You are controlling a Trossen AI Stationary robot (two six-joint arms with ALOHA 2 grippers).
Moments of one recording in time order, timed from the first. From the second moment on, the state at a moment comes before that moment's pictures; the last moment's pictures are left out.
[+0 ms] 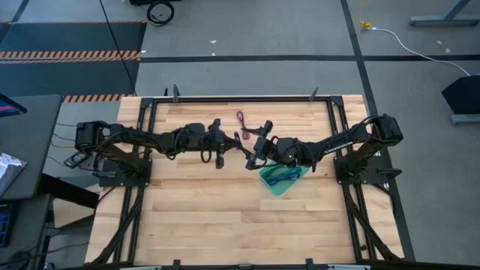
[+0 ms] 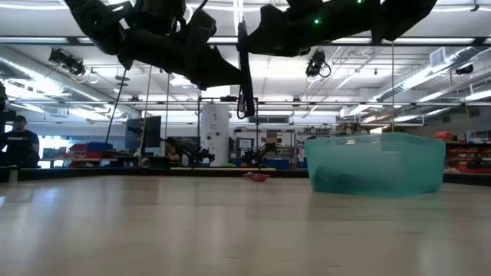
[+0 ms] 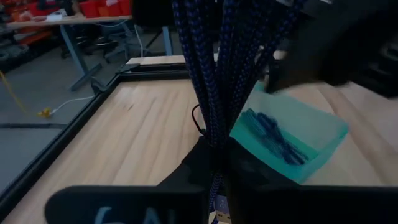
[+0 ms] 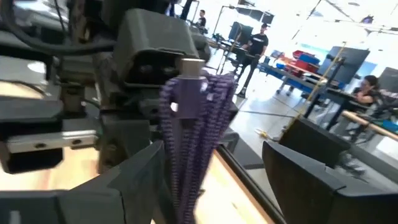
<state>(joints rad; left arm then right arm) 0.15 1.47 0.67 0.57 0.02 0.11 0.08 1.60 0.83 0.75 0.59 -0.30</state>
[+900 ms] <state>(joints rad) 0.12 1.47 0.67 0.50 0.04 0.25 0.05 1.60 0.83 0.62 0.47 -0.41</state>
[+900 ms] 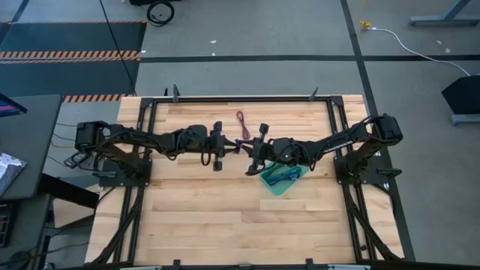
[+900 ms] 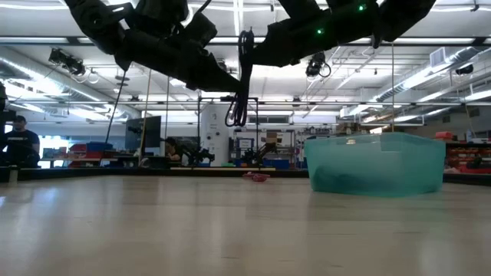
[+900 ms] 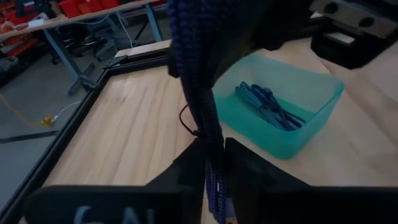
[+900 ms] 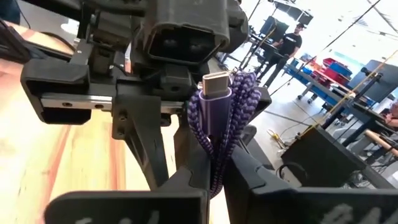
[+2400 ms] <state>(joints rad) 0.12 1.27 0.67 0.12 -0.08 0.16 0.30 1.33 0.83 -0.25 0.70 -0.42</state>
